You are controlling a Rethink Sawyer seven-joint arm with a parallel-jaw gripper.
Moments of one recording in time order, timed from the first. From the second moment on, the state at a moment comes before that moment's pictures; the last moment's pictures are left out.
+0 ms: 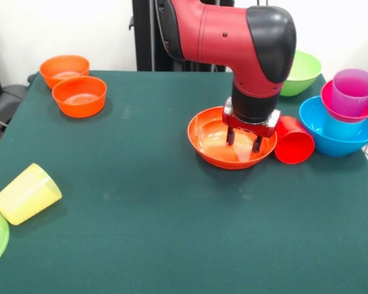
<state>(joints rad) -0.03 -0.31 -0.09 1.53 0.18 0.59 1.94</state>
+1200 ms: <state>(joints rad) -0.18 -0.32 -0.13 1.54 0.00 0.63 1.94</state>
